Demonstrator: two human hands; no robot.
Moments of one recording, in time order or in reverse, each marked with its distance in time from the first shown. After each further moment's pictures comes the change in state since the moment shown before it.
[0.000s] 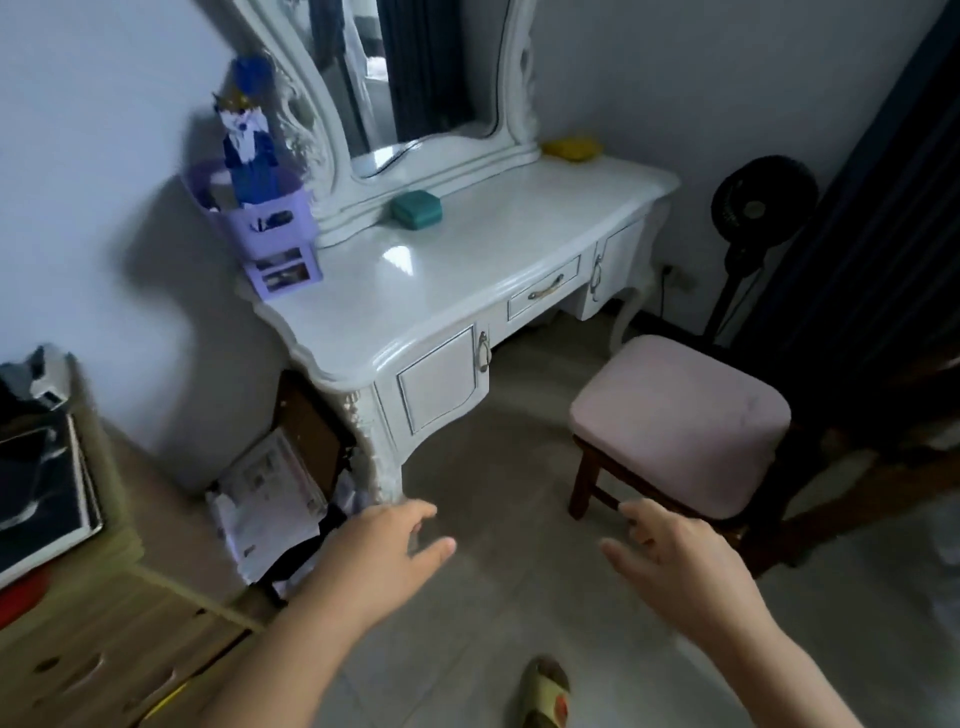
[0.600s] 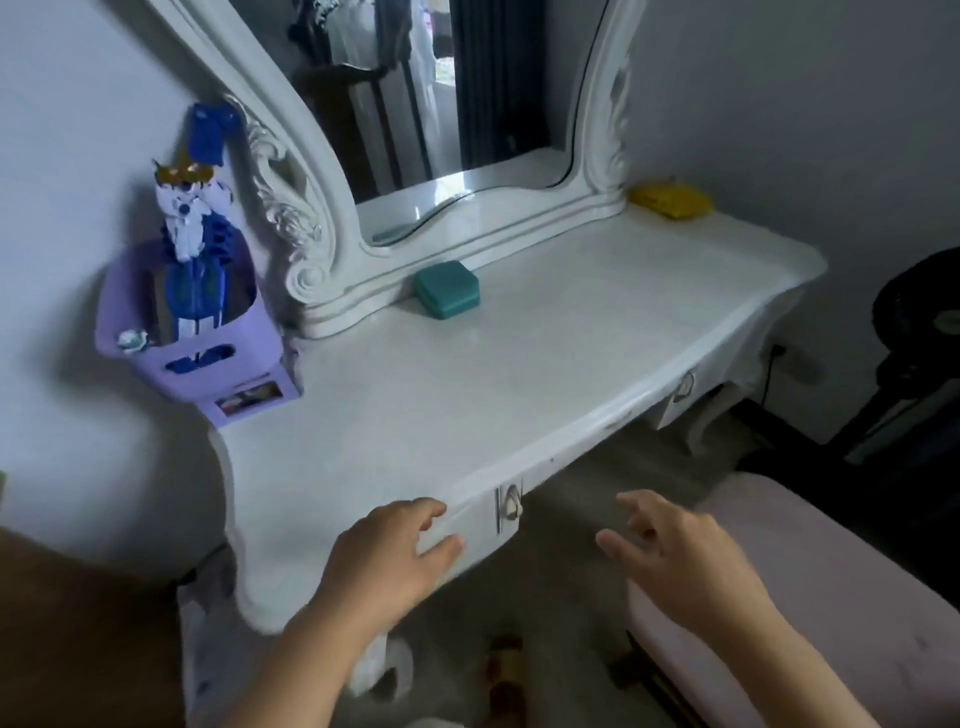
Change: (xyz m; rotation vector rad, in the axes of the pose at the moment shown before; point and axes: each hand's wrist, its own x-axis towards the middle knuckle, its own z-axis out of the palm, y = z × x) left_hand 0.352 0.022 -0.082 -0.087 0.047 -0.173; right_hand 0.399 -0.056 -0.072 0.062 -0.070 -0.204
